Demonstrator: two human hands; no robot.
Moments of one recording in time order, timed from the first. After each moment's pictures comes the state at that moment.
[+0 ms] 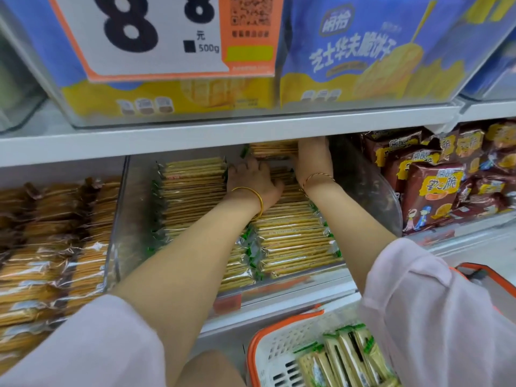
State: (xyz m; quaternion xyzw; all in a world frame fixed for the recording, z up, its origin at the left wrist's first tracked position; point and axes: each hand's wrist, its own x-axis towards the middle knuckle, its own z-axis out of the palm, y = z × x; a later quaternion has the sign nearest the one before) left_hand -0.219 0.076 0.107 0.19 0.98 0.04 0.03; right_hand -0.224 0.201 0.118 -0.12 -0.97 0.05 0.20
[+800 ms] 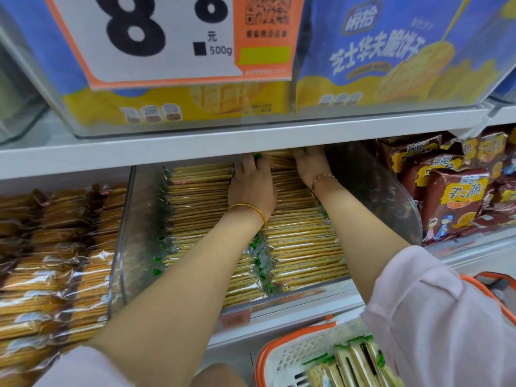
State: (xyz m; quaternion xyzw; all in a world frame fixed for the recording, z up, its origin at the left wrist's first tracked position) left_hand -0.211 0.064 0.106 0.15 0.97 0.17 -0.08; right_hand -0.239 0.198 0.116 -0.16 -0.88 0.43 0.10
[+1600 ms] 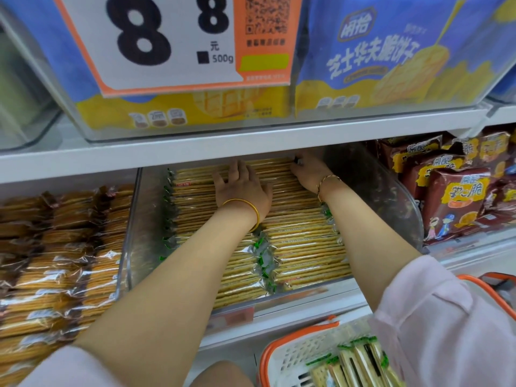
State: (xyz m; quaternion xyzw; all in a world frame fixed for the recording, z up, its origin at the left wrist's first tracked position) left_hand -0.215 0.046 0.112 0.13 0.99 -0.02 0.07; right_hand -0.239 0.201 0.108 -0.12 -0.92 0.37 0.00
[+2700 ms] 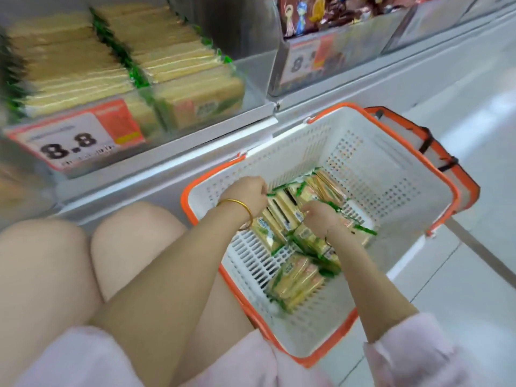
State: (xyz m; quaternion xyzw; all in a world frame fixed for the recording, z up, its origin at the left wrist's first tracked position) left_hand 0.033 0.101 -0.016 0.33 0.89 0.19 0.26; right_hand 0.143 0.249 -0.075 -0.37 -0.87 0.27 -0.18
